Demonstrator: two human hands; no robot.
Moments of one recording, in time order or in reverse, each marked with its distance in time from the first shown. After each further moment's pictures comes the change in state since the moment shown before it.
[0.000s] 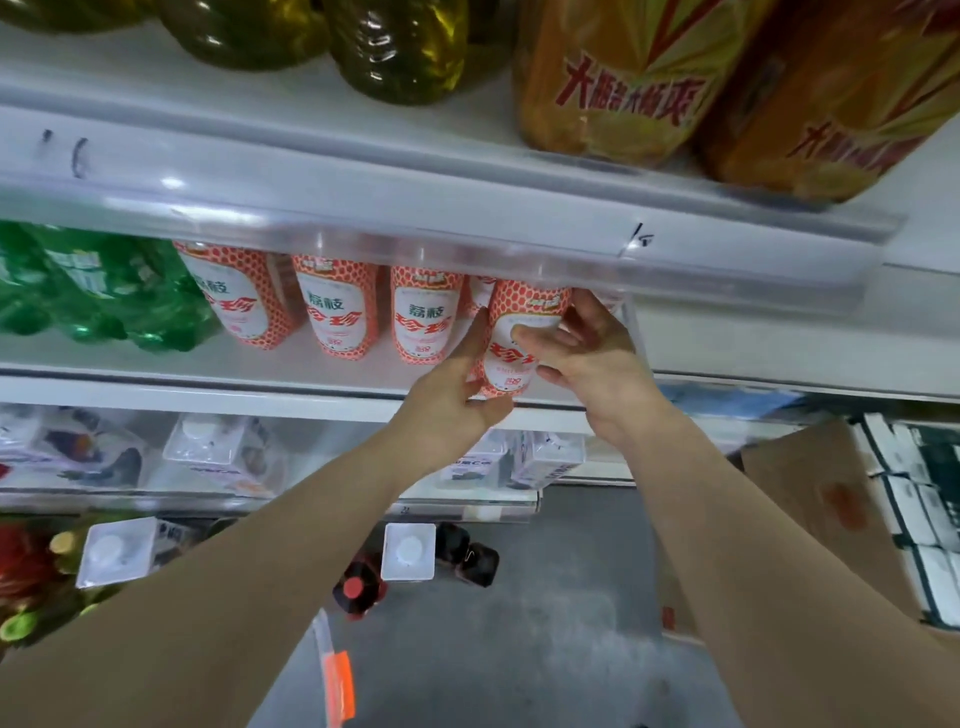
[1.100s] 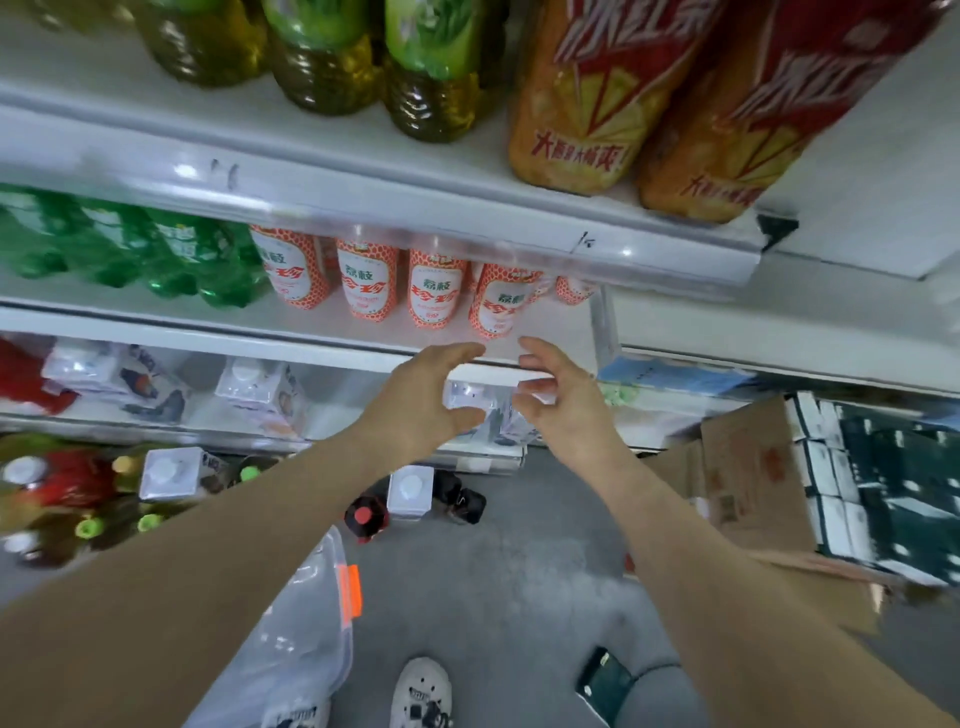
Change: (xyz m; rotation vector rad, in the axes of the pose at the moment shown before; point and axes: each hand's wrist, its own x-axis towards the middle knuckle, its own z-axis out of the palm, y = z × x) left_hand -0.083 0.040 -0.012 0.343 0.048 -0.025; right_hand -0.095 0.004 -0.003 -0.591 -0.037 -0.049
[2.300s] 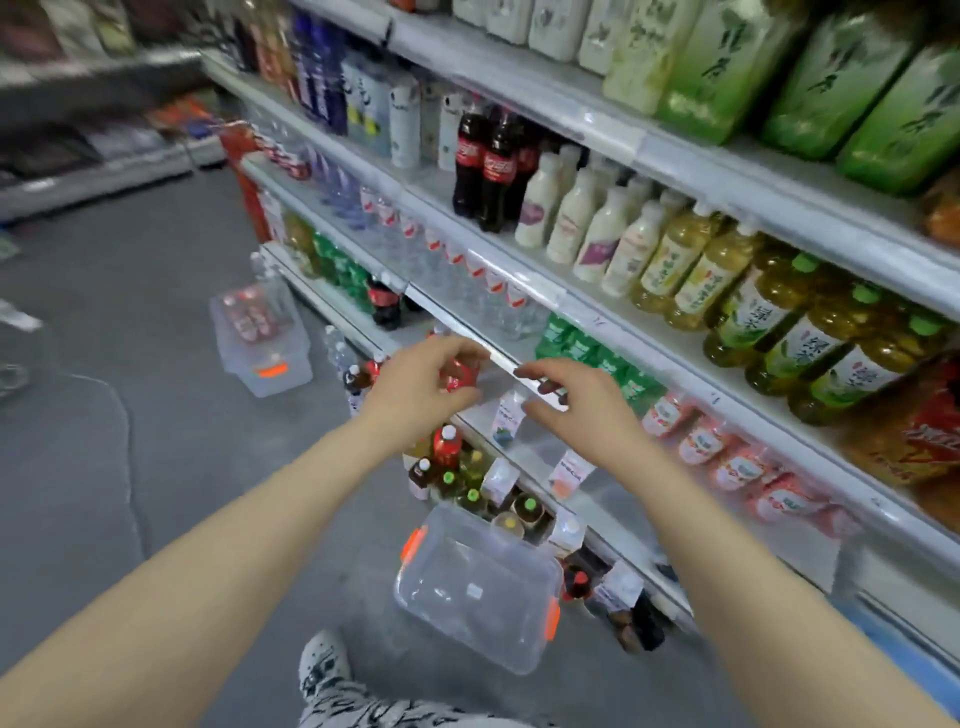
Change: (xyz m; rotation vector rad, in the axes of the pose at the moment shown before) left_hand -0.473 0.067 -0.341 0.163 0.780 -0.125; right_hand -0.256 -0.452 0.160 -0.449 -0.509 -0.816
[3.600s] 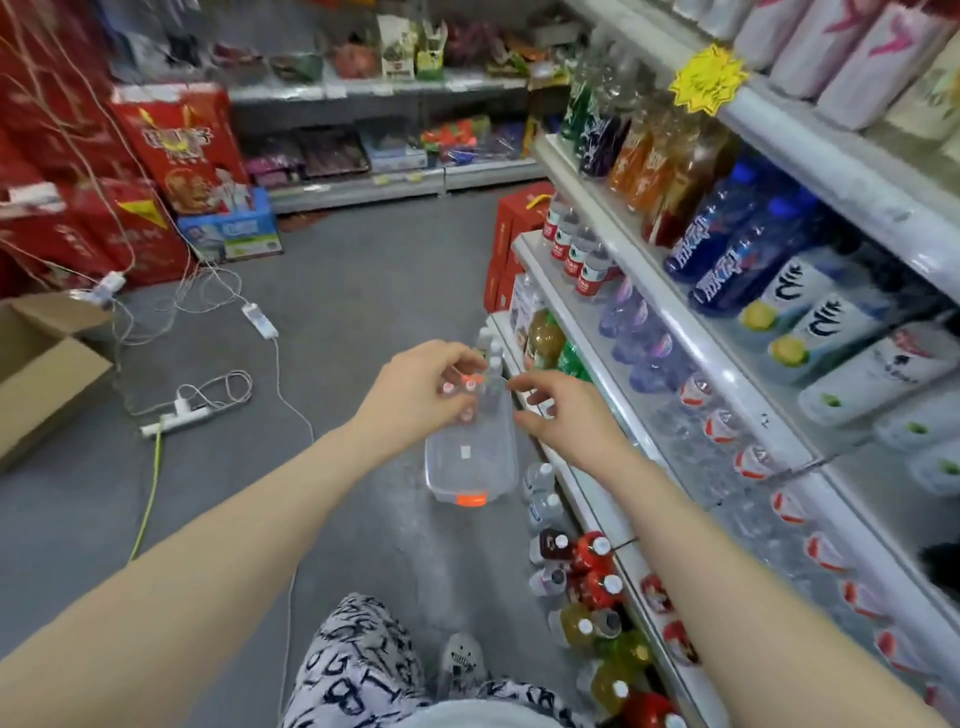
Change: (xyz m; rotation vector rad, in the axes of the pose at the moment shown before) left_hand 0.231 -0.474 -0.464 0.113 0.274 -0.348; right_hand 0.635 -0.344 0.292 0.122 -0.327 -0.280
